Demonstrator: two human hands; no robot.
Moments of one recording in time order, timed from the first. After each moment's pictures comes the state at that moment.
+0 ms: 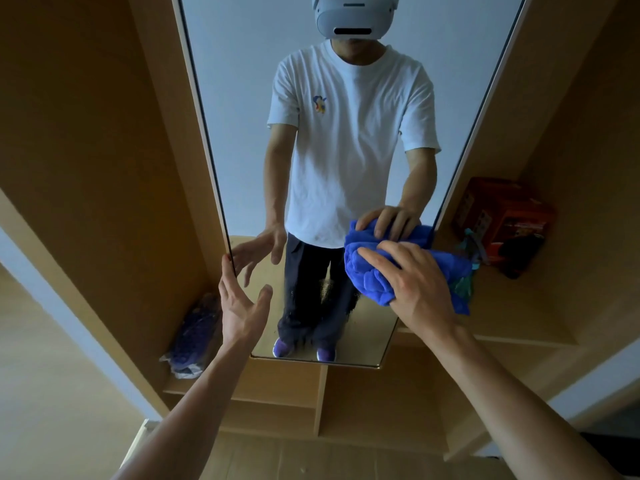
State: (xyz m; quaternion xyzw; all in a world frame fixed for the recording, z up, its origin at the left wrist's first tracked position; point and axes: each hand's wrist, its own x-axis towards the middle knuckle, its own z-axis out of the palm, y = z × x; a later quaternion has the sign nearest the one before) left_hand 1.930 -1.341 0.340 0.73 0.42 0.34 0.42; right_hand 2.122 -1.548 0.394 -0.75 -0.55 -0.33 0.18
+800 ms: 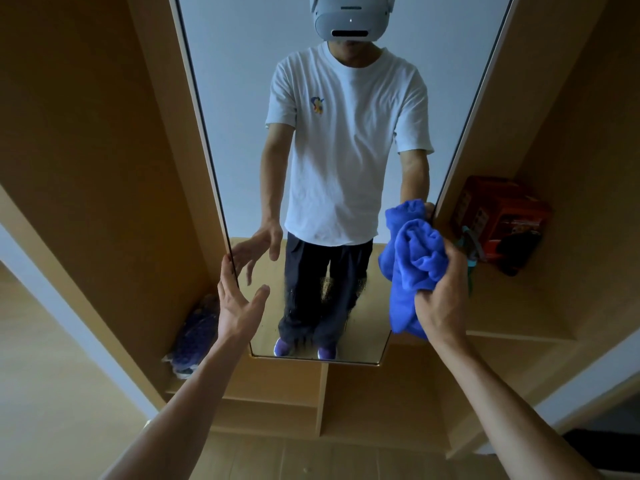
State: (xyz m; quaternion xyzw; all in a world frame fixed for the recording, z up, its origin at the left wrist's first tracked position) left_hand 1.922 -1.337 0.342 0.73 0.40 0.32 0.46; right_hand 2.116 -1.571 0.378 -0.74 -0.30 -0.20 0.56
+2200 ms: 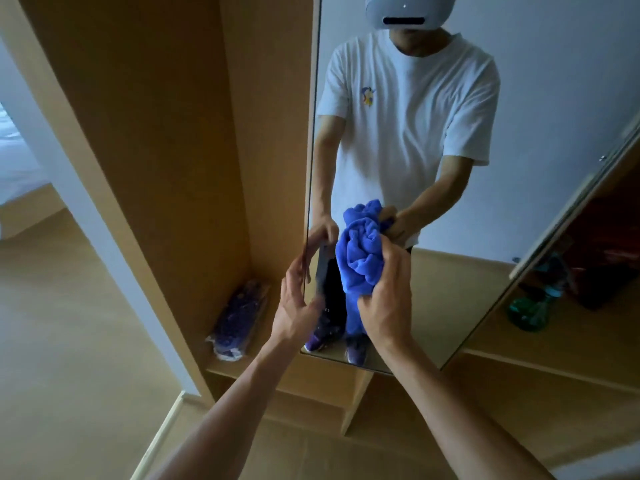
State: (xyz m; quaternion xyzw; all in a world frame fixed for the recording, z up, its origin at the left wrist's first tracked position) left_hand 1.898 -1.306 0.342 0.73 0.34 0.28 0.53; right_hand 2.007 -1.408 0.379 -0.74 -0.43 -0.17 0.48
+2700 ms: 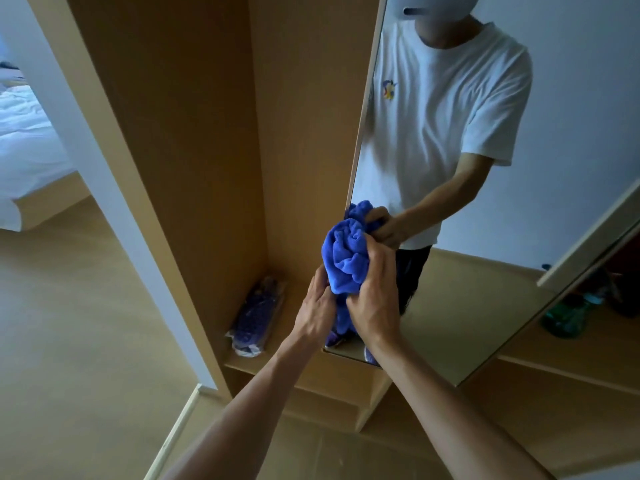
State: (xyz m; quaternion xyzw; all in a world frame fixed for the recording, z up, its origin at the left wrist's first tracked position) left_hand 1.887 -1.280 0.346 0.67 0.30 0.27 0.62; right_hand 1.967 -1.346 0.370 -0.73 -0.44 -0.14 0.49
